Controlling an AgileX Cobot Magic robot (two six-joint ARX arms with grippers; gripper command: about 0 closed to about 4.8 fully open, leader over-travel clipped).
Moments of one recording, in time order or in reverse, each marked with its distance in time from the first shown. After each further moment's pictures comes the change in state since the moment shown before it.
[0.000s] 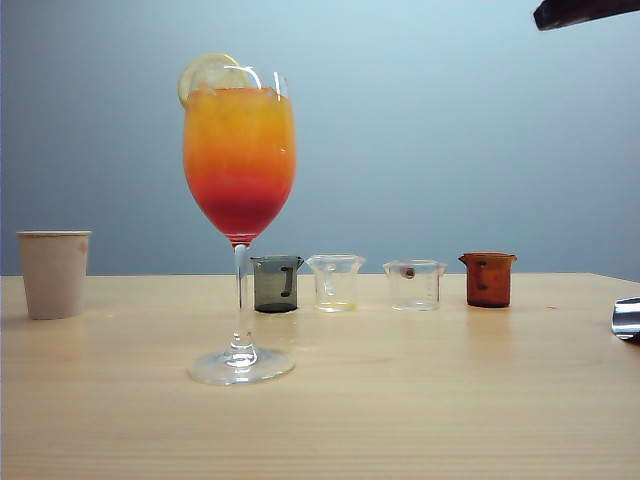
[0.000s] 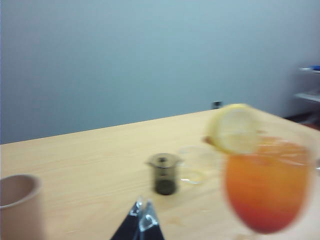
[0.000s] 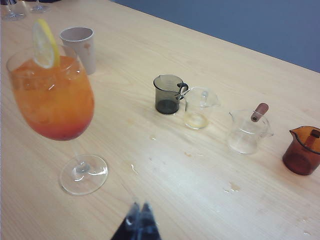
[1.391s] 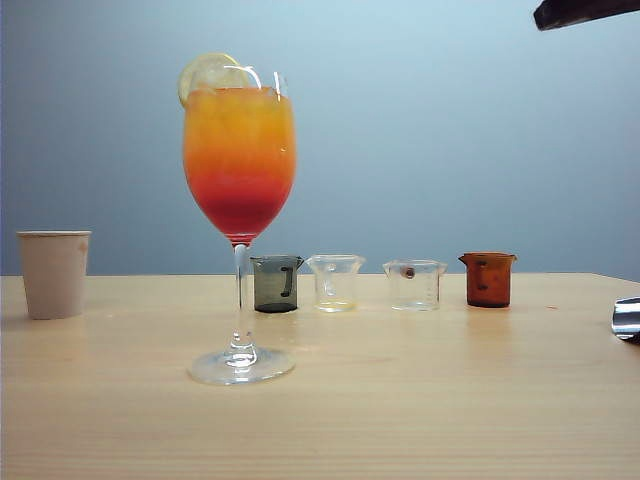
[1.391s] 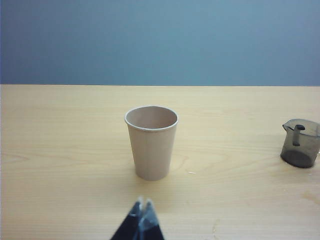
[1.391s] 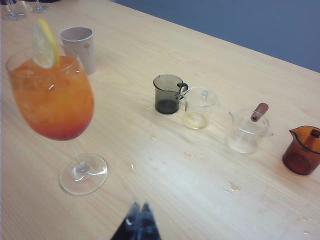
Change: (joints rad) left arm 0.382 -0.001 -0.104 -0.021 -0.047 -0.026; right arm 0.000 0.000 0.000 0.000 0.000 0.000
